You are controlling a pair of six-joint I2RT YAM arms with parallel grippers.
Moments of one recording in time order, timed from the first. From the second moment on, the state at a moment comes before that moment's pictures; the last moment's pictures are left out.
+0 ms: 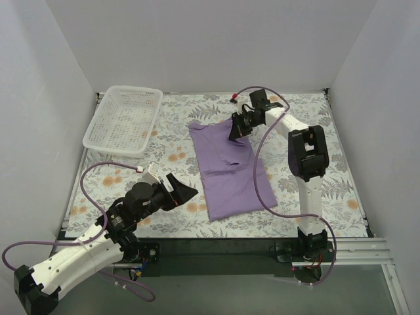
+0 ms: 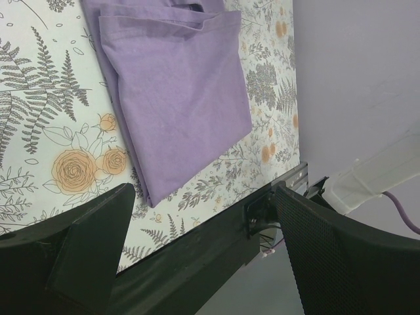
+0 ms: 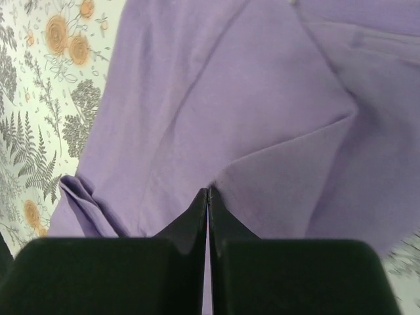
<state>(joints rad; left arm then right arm) -0.80 0.51 0.37 -0.25 -0.04 -1.07 0.30 2.24 1.79 -0.56 -0.72 -0.11</state>
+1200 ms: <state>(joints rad) -1.18 1.07 0.53 -0.05 0.13 0.09 0.17 0.96 0.63 -0.77 -0.92 -1.34</state>
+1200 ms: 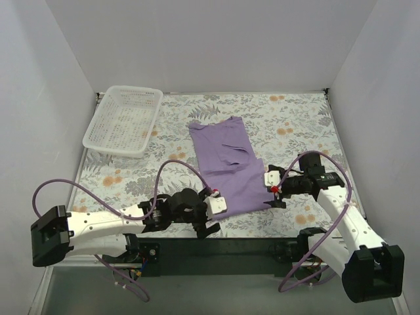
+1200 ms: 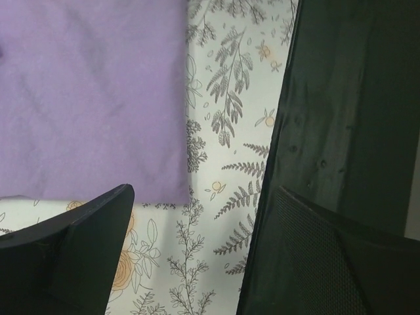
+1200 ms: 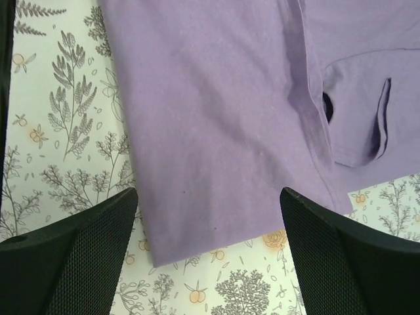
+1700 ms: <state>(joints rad) -1.26 1.21 0.41 0.13 -0.10 0.25 0.16 1.09 0.60 -0.77 -0.81 -1.67</state>
